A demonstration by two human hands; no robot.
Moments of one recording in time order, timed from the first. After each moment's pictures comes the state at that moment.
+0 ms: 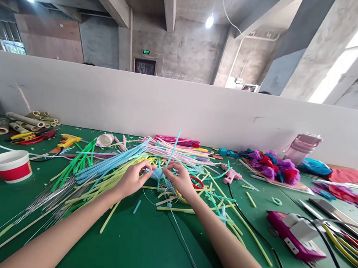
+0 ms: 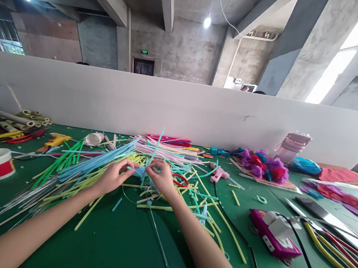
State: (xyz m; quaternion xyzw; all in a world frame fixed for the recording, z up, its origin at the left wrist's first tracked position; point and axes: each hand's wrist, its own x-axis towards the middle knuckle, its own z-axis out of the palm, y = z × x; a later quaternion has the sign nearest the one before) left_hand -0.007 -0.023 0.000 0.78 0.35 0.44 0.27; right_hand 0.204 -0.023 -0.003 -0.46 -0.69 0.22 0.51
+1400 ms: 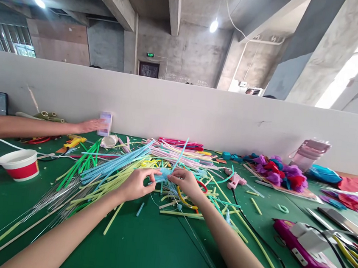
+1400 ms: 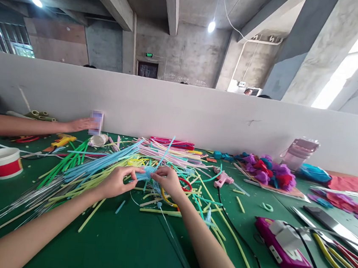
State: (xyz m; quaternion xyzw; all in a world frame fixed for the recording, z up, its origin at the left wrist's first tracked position) left_hand -0.011 -0.034 0.007 0.83 0.32 0.39 0.23; right_hand 0.220 -0.019 -0.001 -0.48 -0.71 0.29 0.43
